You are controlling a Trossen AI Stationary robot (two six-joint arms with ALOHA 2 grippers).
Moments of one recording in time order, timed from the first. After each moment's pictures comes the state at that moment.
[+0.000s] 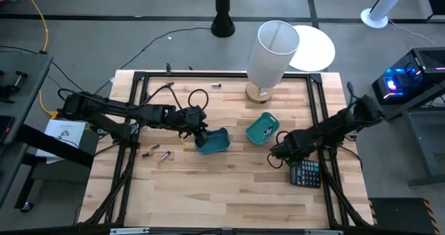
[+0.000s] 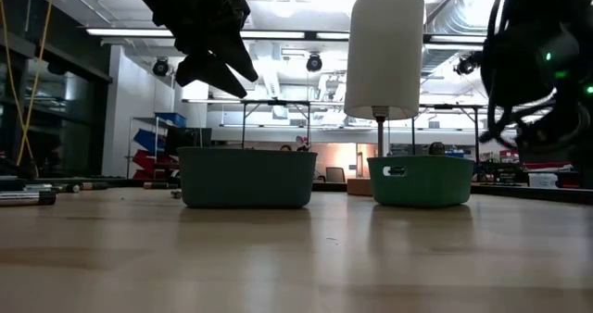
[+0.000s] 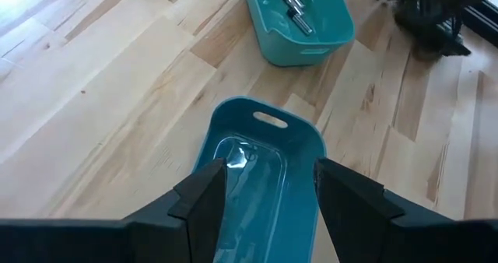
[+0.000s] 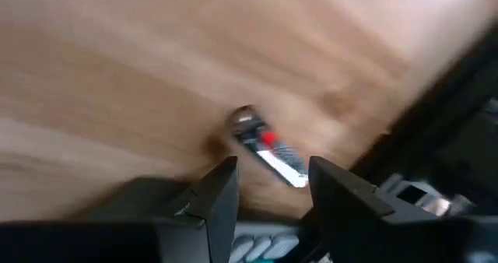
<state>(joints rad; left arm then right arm) -0.03 1.37 0.93 -0.35 -0.17 -0.56 0.29 1.53 0.67 -1.10 -0.18 1.20</state>
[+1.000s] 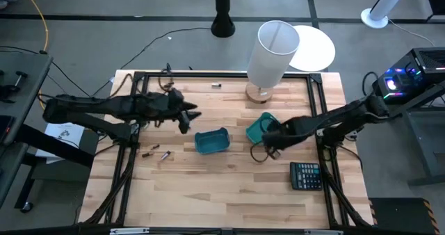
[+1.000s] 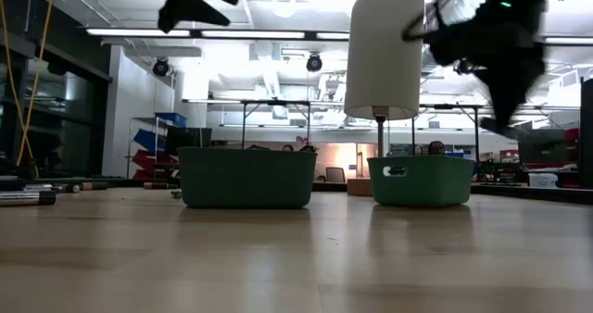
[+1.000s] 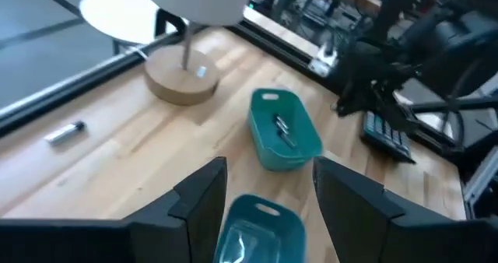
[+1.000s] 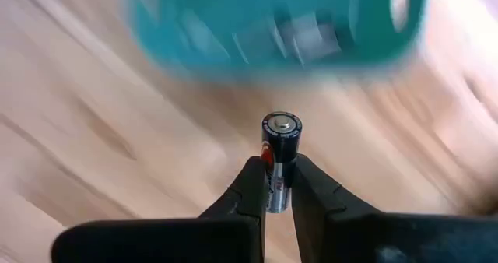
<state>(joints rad) -0.01 1.02 0.93 -0.37 -0.32 -0.49 0.20 1.43 1.03 -1.08 0.19 1.00</state>
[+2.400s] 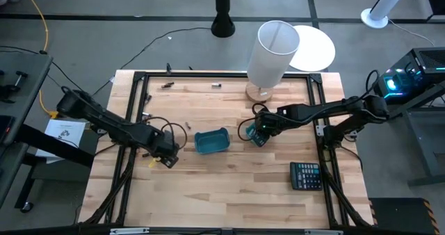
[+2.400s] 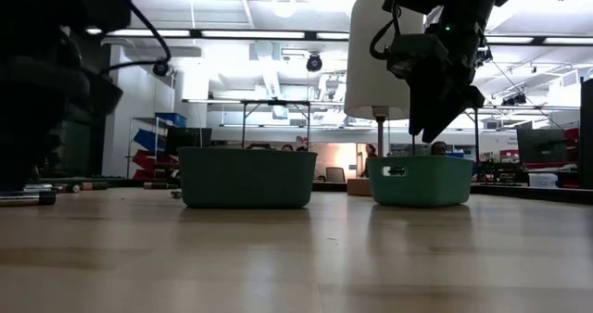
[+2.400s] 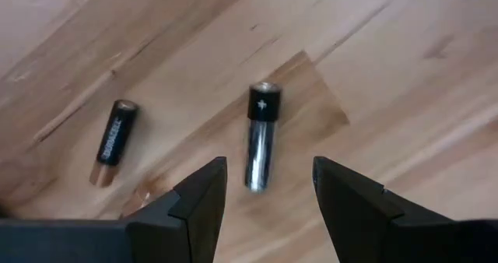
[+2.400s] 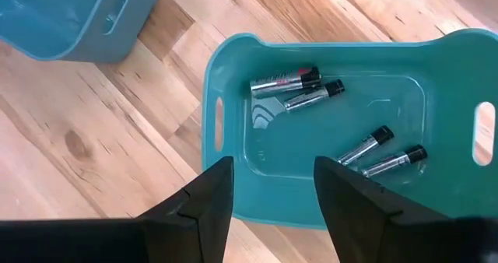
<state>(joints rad) -0.33 1.31 0.62 -0.82 0.04 -1.25 -0.01 1.43 0.96 -0.73 0.09 0.78</state>
